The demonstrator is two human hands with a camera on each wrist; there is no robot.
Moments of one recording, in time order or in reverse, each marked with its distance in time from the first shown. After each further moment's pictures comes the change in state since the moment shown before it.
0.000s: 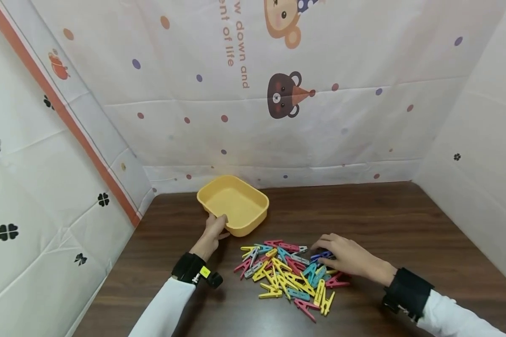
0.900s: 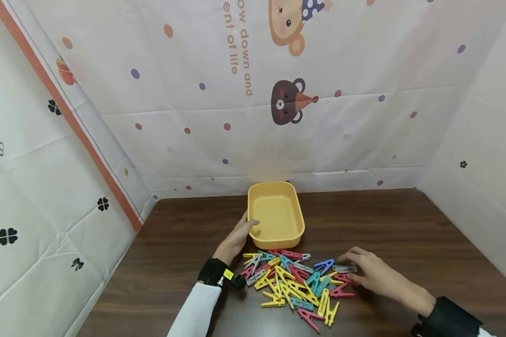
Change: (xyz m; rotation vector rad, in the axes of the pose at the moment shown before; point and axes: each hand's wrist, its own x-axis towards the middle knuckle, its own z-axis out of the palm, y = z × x) left_hand 0.023 -0.014 0.051 -0.031 -0.373 0.034; right_hand -0.045 0.000 -0.016 0.137 0.001 0.150
